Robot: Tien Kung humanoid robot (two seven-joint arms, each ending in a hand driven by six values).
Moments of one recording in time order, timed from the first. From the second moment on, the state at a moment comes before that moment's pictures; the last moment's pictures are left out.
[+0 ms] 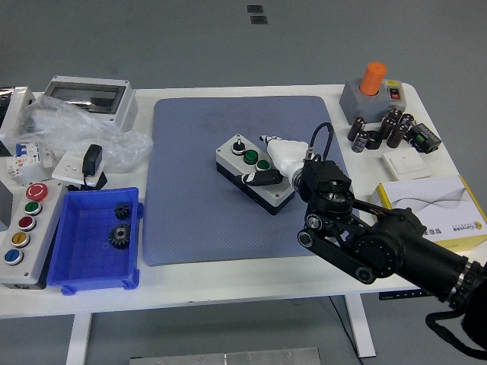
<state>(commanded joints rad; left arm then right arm) 0.00 0.29 -0.27 -0.20 0.26 0.11 0.07 0.74 -0.10 0.55 1.12 -1.91 -0.02 -0.65</state>
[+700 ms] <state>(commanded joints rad) 0.00 0.29 -0.26 -0.20 0.26 0.11 0.06 0.74 -0.09 0.48 1.11 -1.93 -0.08 -0.65</state>
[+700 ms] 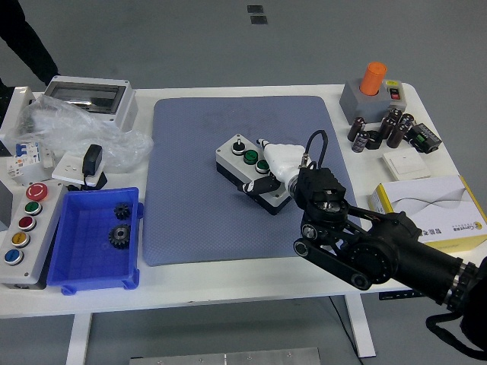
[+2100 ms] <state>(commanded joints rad) 0.00 0.28 -0.28 -0.20 0.27 0.12 0.06 0.95 -0.23 0.06 1.17 -1.89 -0.32 -0.21</state>
